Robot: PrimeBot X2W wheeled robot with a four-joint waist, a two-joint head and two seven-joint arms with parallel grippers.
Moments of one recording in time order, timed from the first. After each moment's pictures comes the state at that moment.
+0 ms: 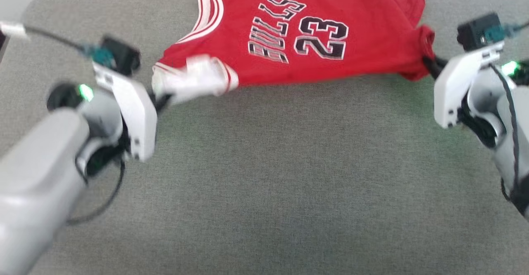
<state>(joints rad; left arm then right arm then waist) -0.95 0.62 -0.90 0.51 -0.96 -0.13 0.30 -0.91 -0.42 0.50 0.75 0.55 0.13 0.27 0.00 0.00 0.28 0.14</state>
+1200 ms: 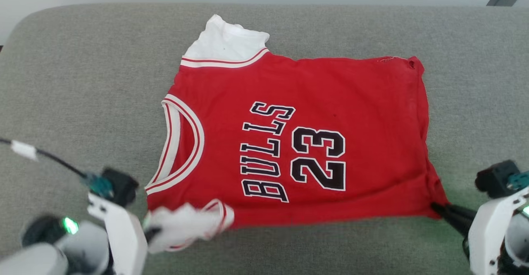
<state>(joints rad) -0.41 1.06 -0.93 -0.35 -1.13 0.34 0.54 -0.05 -0.67 0.25 -0.09 0.76 0.13 0.59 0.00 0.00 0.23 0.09</state>
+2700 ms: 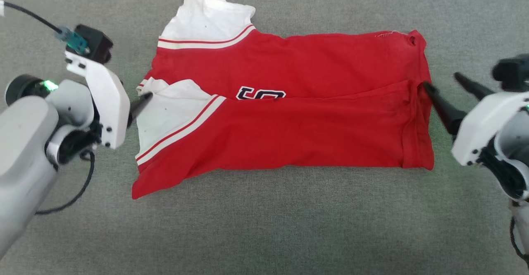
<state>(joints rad) -0.97 0.71 -0.92 0.51 -0.99 -0.07 0.48 -0.48 -0.43 0.17 0.17 0.54 0.13 0.45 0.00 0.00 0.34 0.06</state>
